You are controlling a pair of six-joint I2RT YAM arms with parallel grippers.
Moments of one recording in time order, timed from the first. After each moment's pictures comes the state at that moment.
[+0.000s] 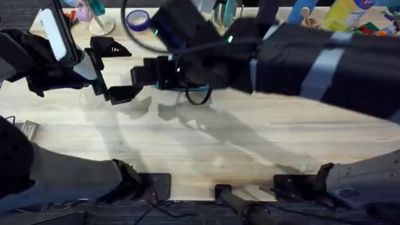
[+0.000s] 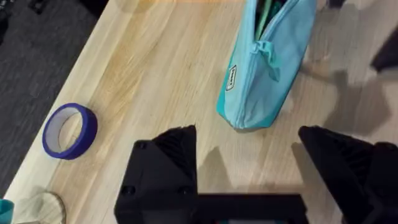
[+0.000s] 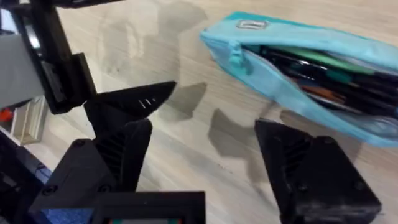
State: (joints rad) left arm 0.58 1.60 0.99 -0.89 1.02 1.89; right arm 0.96 1.73 1.36 -0.47 0.01 0.74
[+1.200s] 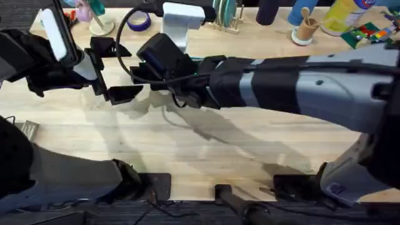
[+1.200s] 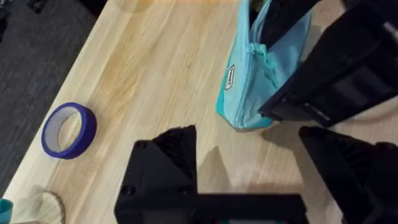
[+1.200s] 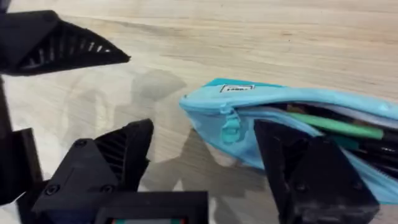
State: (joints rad) left arm 0.58 1.60 0.99 -0.89 1.02 1.89; right arm 1.00 1.93 1.30 -0.07 0.32 0.72
